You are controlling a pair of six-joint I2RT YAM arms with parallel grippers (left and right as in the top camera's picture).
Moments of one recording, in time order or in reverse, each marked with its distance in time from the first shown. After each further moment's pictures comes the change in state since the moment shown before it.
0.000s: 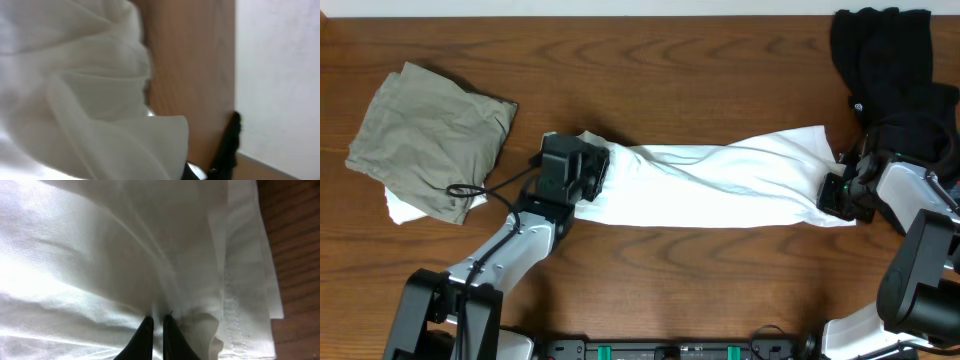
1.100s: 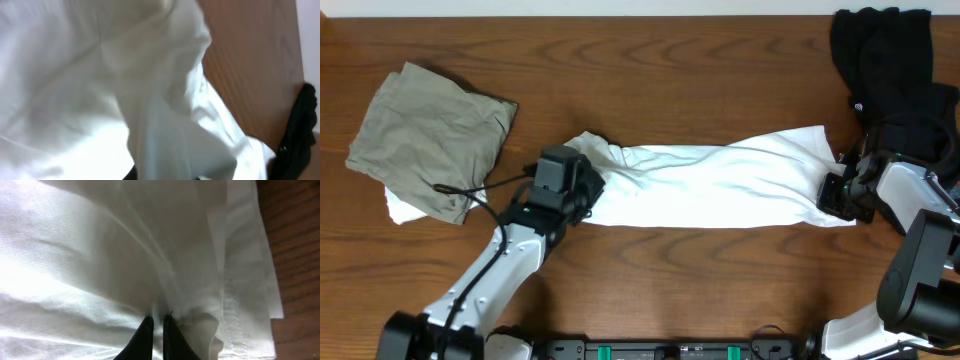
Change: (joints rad) left arm 0.001 -0.149 0.001 -0.325 -0.016 0.294; right arm 0.000 0.000 0.000 0.000 0.000 0.000
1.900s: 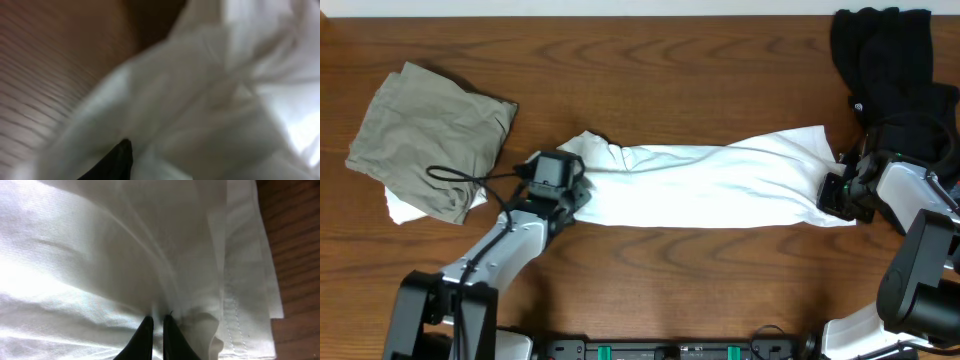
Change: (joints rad) left arm 0.067 0.141 0.000 -0.061 -0.192 0.258; right arm 0.000 0.000 0.000 0.000 0.000 0.000
